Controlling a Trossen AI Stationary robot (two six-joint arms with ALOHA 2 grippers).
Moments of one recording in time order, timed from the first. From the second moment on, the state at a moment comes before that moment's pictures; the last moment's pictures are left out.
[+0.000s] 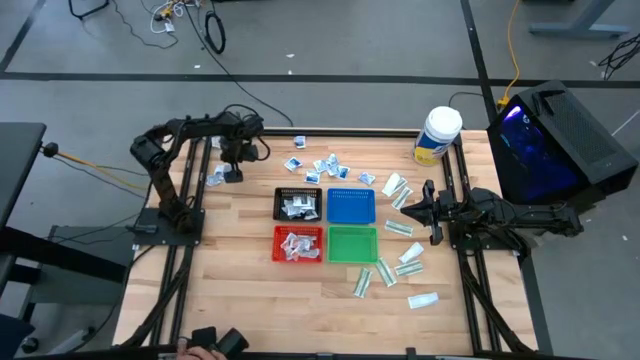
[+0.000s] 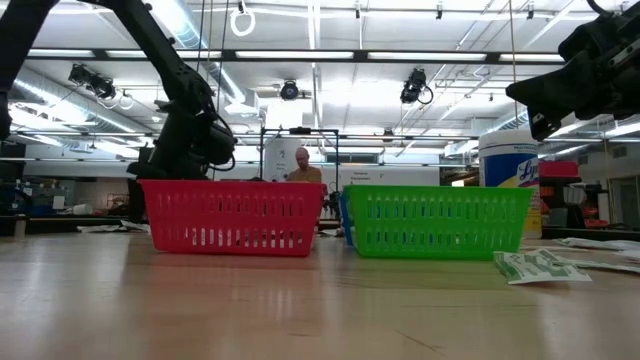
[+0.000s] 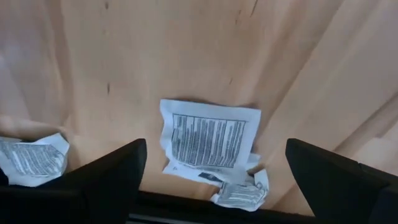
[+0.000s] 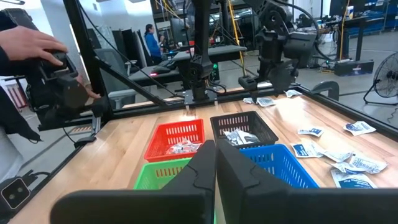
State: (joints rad) left arm 0.89 1.79 1.04 -1.00 -0.24 0.64; right arm 0.00 0.01 0.02 0.01 -0.01 0.14
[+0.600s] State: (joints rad) left arm 0.86 1.81 1.04 -1.00 -0.29 0.64; right arm 0.00 0.01 0.02 0.01 -0.01 0.14
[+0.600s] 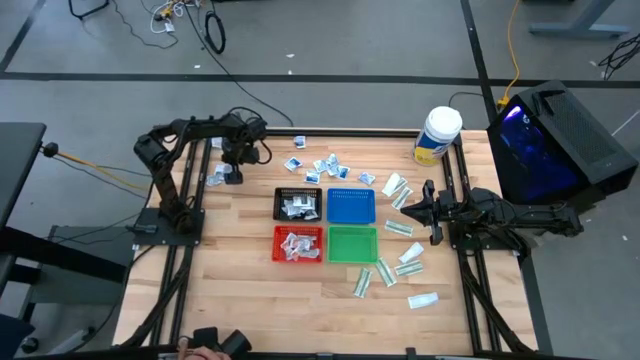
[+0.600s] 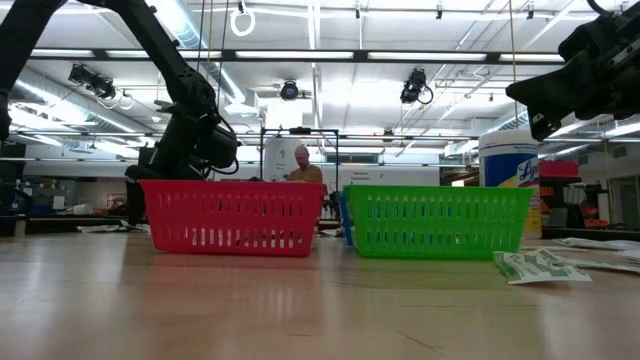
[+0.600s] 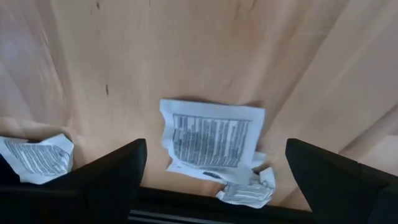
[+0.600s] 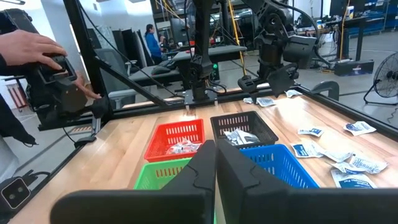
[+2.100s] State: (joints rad) left arm 0.84 1.88 1.04 -1.00 -0.29 0.66; right arm -0.01 0.01 0.02 0.01 -0.01 0.14
